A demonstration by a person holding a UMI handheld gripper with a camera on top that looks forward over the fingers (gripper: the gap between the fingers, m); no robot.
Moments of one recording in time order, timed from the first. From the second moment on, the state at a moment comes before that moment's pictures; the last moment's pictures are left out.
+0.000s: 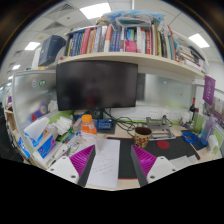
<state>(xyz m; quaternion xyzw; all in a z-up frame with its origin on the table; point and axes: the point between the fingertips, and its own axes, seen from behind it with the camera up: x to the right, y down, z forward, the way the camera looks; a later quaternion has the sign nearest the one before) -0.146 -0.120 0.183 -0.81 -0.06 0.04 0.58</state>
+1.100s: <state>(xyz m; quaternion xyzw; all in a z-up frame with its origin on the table) -0.276 0.054 0.100 -0.78 -0.04 0.06 0.63</state>
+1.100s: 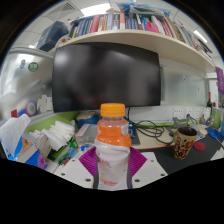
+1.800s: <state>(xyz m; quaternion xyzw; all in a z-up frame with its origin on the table) -0.132 0.118 0.199 -0.65 0.39 0.43 0.48</state>
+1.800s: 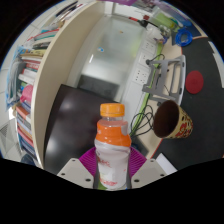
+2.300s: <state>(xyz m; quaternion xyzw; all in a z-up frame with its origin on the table) -0.135 0.137 0.163 -0.50 0.60 0.58 0.22</state>
